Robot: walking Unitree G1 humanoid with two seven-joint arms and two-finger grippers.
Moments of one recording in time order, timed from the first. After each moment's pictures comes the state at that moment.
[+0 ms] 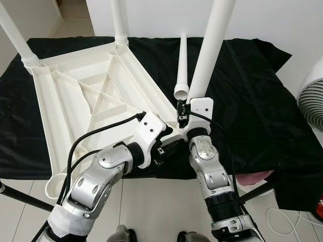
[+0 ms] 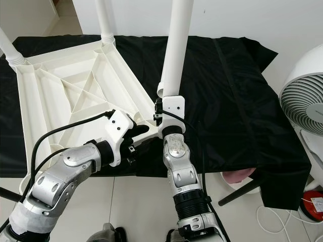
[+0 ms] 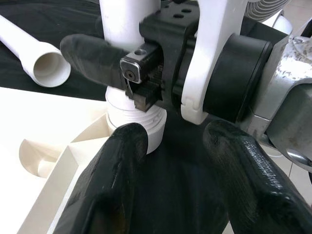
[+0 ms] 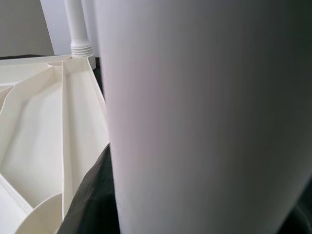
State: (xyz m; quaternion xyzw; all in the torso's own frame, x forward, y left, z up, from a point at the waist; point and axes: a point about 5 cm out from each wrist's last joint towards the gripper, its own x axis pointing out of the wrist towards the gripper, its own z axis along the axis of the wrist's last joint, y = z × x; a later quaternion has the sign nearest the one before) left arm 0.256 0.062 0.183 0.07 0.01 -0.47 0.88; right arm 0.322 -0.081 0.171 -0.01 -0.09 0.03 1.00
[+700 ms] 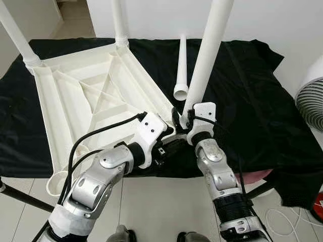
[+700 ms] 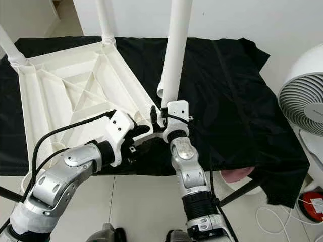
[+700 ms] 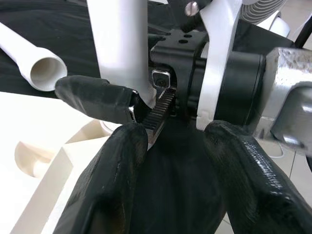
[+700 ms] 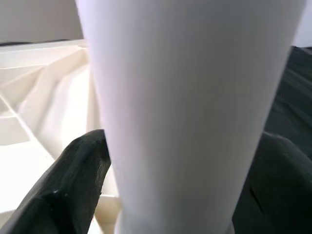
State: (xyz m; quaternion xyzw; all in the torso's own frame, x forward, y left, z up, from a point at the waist) left arm 0.255 0.059 0.183 0.07 0.01 -0.47 0.88; right arm 0.324 -0.099 0.162 -0.02 -0.08 0.14 0.99
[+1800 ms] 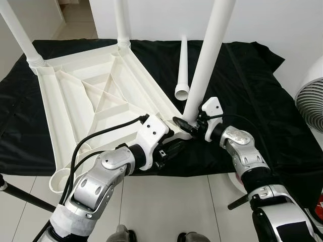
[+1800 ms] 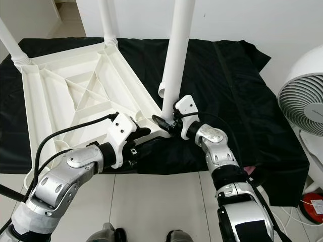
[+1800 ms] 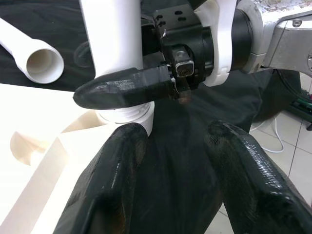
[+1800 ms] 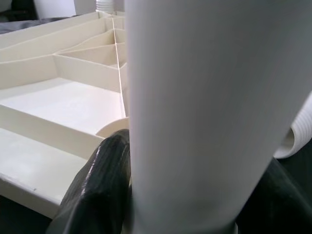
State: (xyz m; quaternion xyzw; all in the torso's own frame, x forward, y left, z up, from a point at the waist) left arm 0.256 0.058 0.178 0.08 0.02 -0.47 0.88; right arm 0.352 -0.134 0.161 -0.12 -0.06 0.40 0.90
